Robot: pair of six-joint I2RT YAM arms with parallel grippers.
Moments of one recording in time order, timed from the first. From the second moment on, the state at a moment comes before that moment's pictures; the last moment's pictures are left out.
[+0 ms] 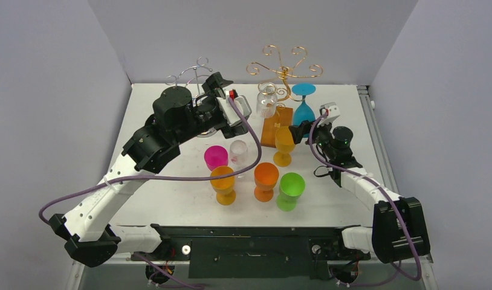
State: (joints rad) left arm -0.79 1.25 1.61 -0.45 0.10 0.64; right arm 0.17 1.26 0.60 0.55 -0.29 0.15
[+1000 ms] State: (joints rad) left arm -0.79 1.37 1.70 -0.45 0.10 0.62; right arm 0.16 1.31 0.56 0.53 -0.29 0.24
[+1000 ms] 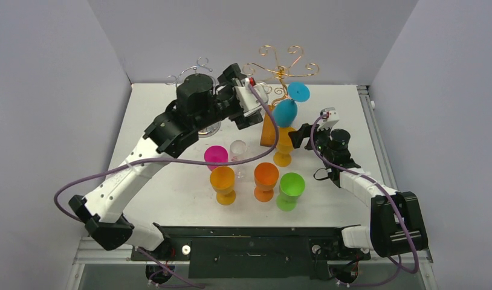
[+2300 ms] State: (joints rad) left arm -0.80 2.03 2.43 -0.56 -0.01 0.24; right arm -0.05 1.13 0.96 0.41 -0.22 0.53
